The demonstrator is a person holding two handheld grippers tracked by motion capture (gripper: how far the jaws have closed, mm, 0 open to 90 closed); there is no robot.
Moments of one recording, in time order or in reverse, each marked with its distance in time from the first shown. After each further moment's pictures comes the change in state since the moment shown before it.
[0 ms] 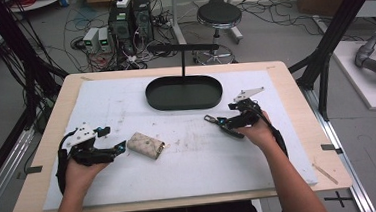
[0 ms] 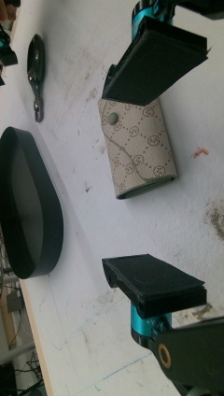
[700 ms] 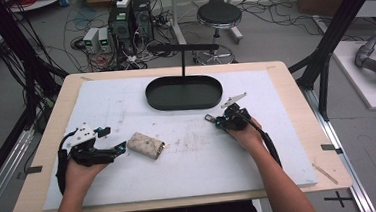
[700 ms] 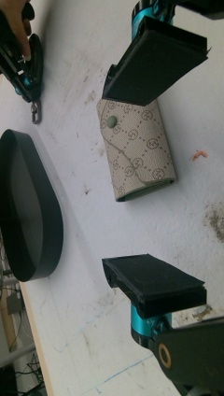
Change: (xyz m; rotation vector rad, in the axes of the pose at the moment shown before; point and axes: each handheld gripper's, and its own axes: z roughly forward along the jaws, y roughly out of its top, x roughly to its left) left arm -0.002 0.001 -0.001 0.000 -0.004 0.006; right arm 0.014 -0.005 0.036 0.154 -0.063 -0.005
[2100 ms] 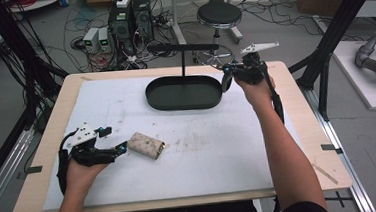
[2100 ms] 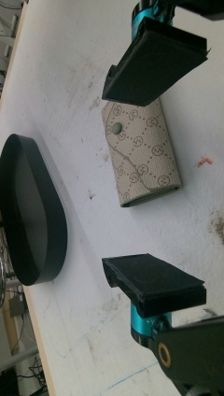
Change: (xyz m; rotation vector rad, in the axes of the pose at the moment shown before) left arm -0.002 0.001 0.001 -0.009 -0.012 -0.007; right arm -0.049 0.100 -0.104 -0.357 -0.066 0.121
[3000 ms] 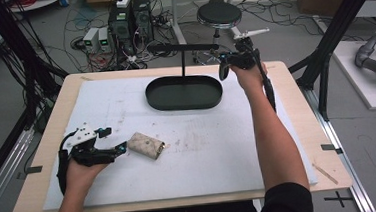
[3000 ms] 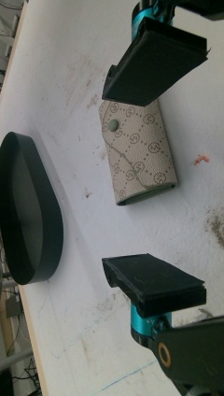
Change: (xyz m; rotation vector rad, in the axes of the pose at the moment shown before) left arm 0.002 -0.003 0.001 0.005 -0.002 -0.017; right arm -0.025 0.028 0.038 0.029 -0.063 0.050
